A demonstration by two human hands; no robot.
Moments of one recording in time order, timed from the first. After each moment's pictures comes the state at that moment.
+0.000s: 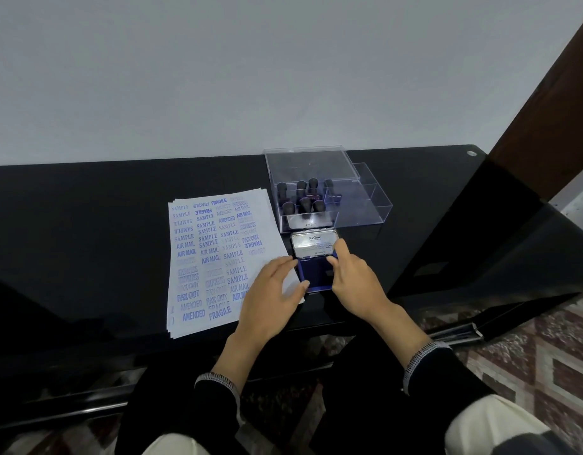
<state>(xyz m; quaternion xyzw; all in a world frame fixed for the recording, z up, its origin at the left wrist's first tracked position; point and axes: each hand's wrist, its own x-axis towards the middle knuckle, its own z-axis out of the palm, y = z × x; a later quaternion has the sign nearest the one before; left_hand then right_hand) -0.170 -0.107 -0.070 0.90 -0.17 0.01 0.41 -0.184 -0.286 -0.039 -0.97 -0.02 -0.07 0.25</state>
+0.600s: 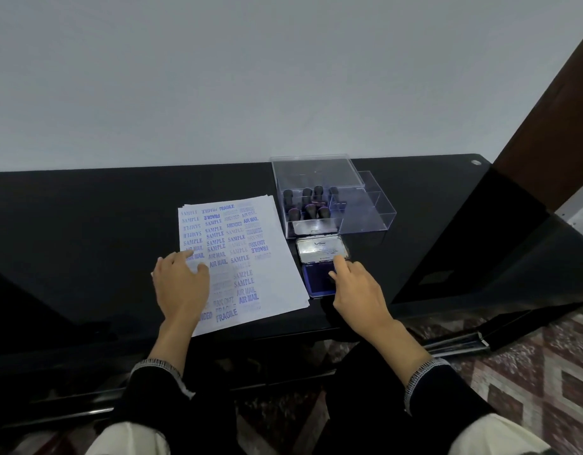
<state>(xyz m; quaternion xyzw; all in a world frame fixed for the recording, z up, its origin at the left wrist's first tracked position) -0.126 0.005 -0.061 0.91 0.14 0.12 0.37 -0.195 -0.276 -0.050 -0.98 -0.02 -0.14 0.12</state>
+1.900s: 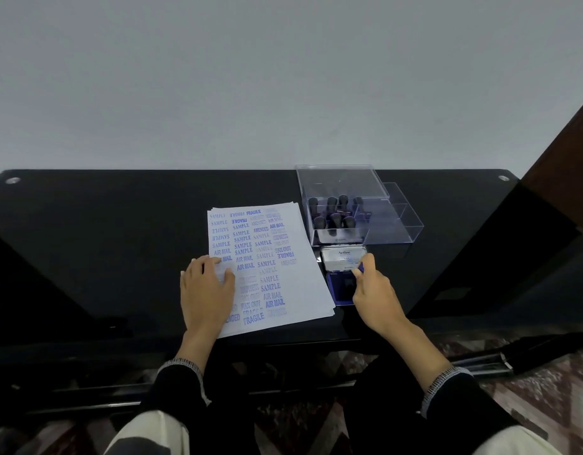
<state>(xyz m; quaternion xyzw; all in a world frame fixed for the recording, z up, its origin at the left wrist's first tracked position) -0.130 0.020 -0.081 0.94 0.07 0.15 0.31 -0.179 -0.263 -0.037 -0.95 0.04 -0.06 0.30</state>
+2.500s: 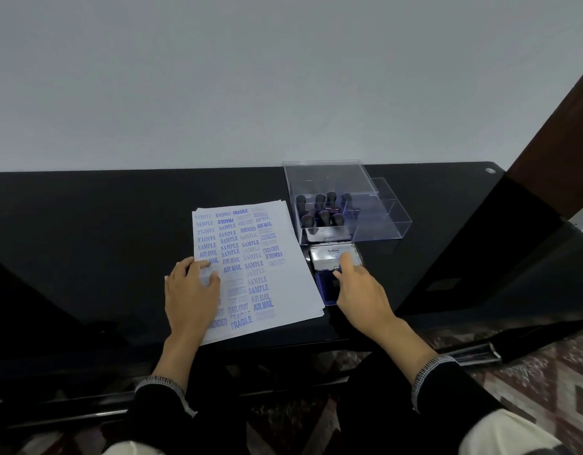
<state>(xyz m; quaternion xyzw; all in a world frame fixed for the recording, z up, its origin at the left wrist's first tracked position) -0.126 0.021 -0.077 0.93 0.08 0.12 0.34 -0.178 -0.258 -0.033 -0.98 0.01 -0.05 0.17</state>
